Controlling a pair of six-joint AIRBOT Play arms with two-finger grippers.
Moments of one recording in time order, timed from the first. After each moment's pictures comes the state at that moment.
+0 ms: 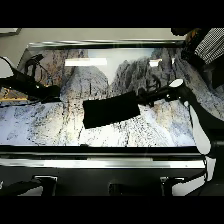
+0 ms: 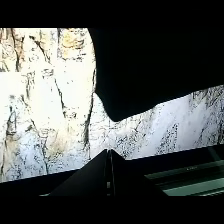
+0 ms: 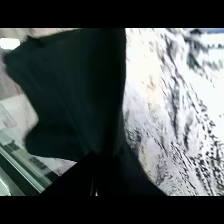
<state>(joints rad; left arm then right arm) -0.15 -1.33 1.58 1.31 -1.55 -1.71 0.00 -1.75 1.45 -0.66 1.23 1.41</state>
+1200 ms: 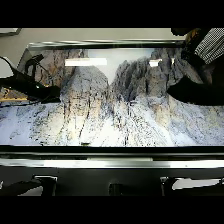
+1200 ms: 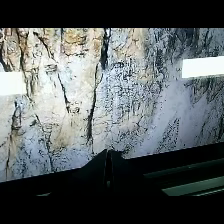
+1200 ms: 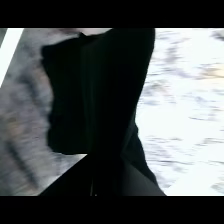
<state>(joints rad) -0.15 -1.33 1.58 1.31 -1.56 -1.70 -0.77 -1.69 1.82 -1.13 1.25 1.82</state>
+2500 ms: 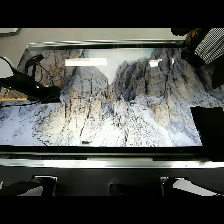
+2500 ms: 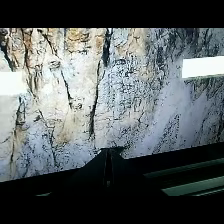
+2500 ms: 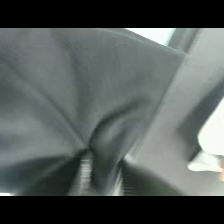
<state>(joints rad) -0.15 -1.33 1.57 1.31 -1.56 -1.70 -0.91 -1.40 1.14 -1.88 1.37 1.94</state>
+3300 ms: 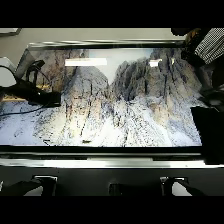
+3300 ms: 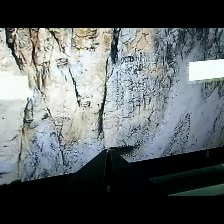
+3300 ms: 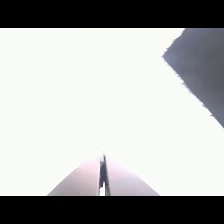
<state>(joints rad) -0.16 -1.24 1.41 1.34 -1.46 -1.68 -0.39 -1.21 1.26 -1.26 1.14 1.66</state>
